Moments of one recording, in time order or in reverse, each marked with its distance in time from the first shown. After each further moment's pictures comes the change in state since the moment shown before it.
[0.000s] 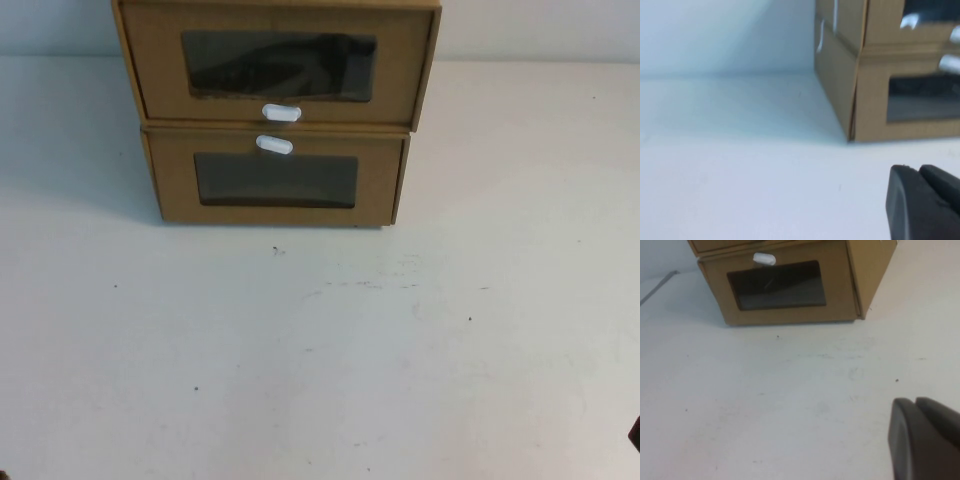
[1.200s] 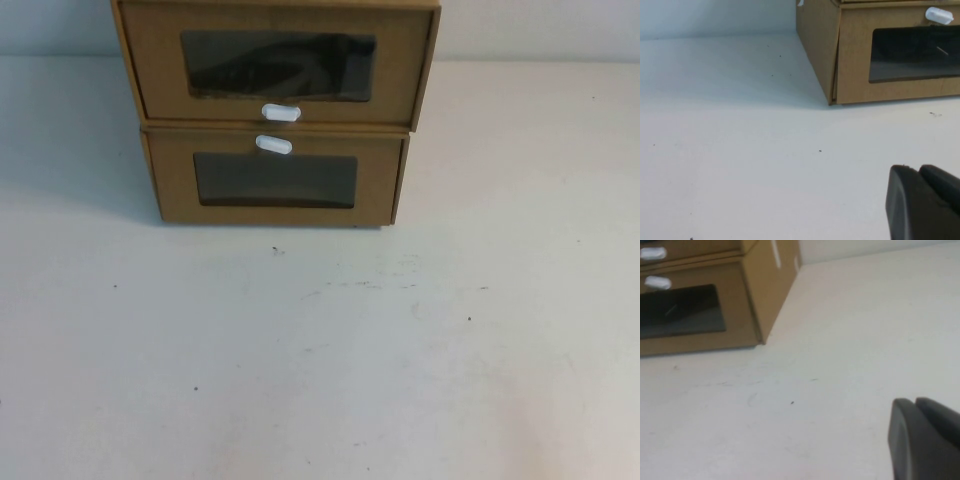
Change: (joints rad) right arm -0.250 -0.103 0.066 -0.092 0.025 0.000; left arm 0.000 0.000 0.064 -0.011 0.059 0.003
